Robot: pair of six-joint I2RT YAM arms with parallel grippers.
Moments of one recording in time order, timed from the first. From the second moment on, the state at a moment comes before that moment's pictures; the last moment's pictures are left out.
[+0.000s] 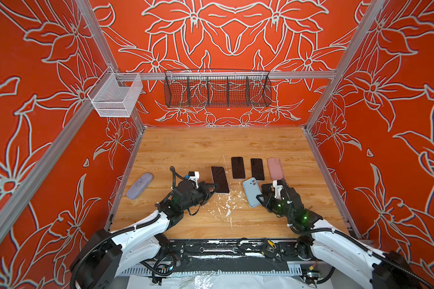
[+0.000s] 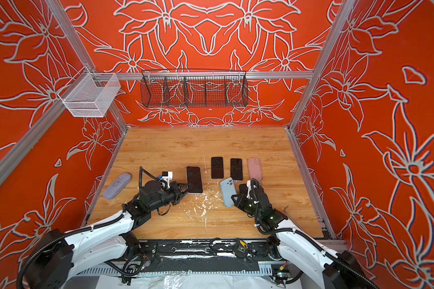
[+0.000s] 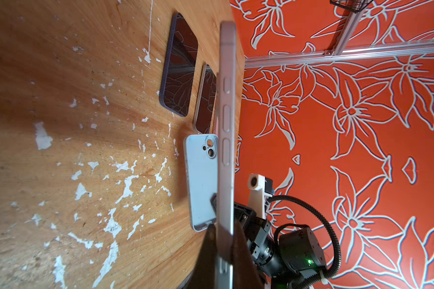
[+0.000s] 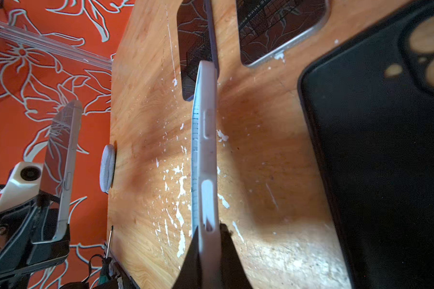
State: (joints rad) left arm -0.59 1.04 0.32 0.41 0.28 -1.38; right arm 0.54 0.79 0.18 0.02 -0.17 1.05
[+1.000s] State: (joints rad) left arm -0.56 1.20 0.31 0.60 0.36 -1.43; right arm 0.72 0.96 0.22 -0.03 0.04 1.18
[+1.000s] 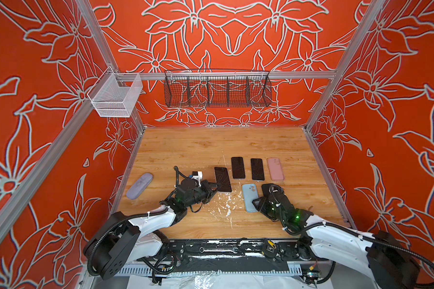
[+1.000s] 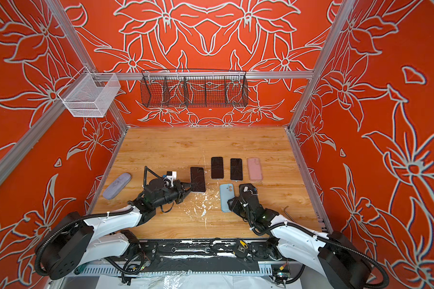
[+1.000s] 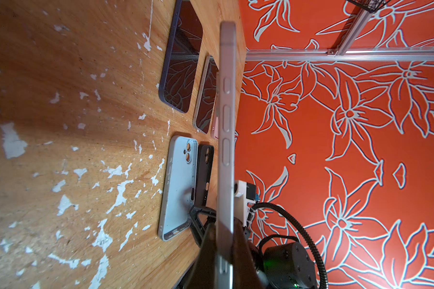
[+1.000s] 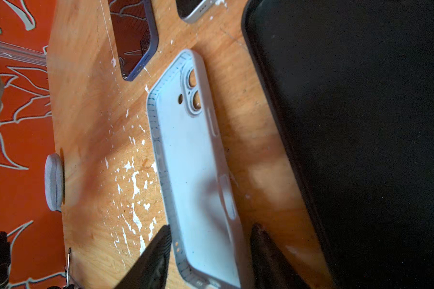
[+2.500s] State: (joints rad) left arm -0.64 1.82 0.31 1.15 0.48 -1.48; right arm 0.58 0.92 0.51 -0.22 0.12 0.84
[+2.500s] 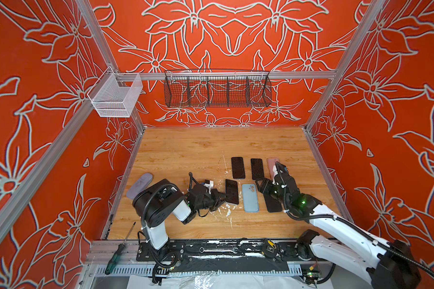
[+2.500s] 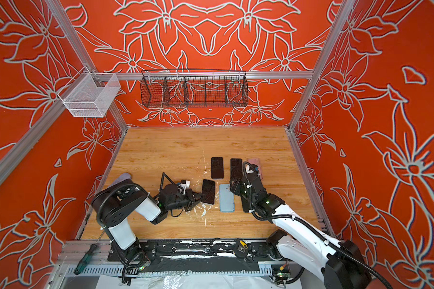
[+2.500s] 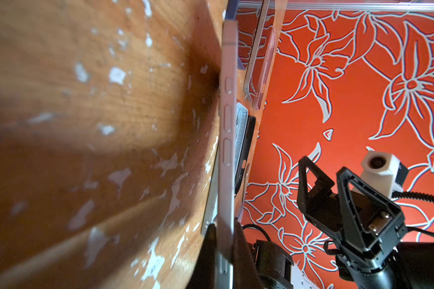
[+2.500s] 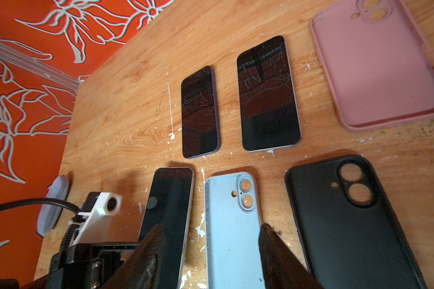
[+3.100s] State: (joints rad) left arm -0.68 1.89 0.33 1.25 0.44 -1.52; right arm 0.54 0.92 0.51 -0.24 0.11 0.82
